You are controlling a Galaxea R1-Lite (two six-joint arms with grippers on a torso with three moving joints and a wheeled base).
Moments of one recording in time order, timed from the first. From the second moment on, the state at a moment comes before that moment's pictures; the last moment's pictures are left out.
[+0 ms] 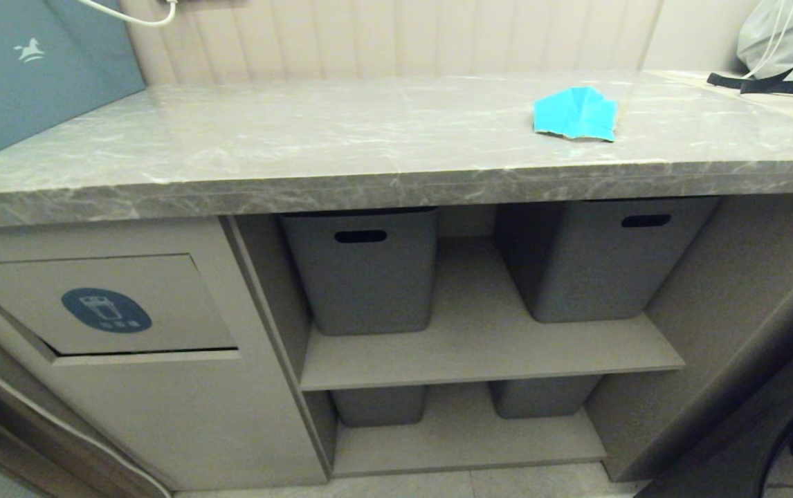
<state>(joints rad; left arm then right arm) 0.03 0.45 -0.25 -0.03 0.27 -0.27 0.00 0.00 0.00 0.00 0.00 0.00</state>
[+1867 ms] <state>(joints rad) 0.01 0.75 -0.91 -0.31 0.17 -0.06 0.00 0.00 0.00 0.00 0.00 0.00</state>
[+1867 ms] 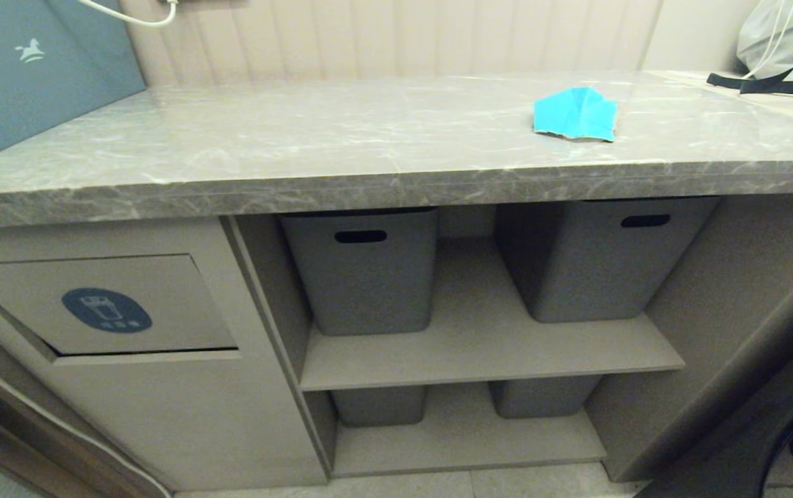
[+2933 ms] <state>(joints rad) -0.02 0.63 -0.60 -0.22 0.17 0.08 0.00 0.00 0.00 0.00 0.00 0.00</state>
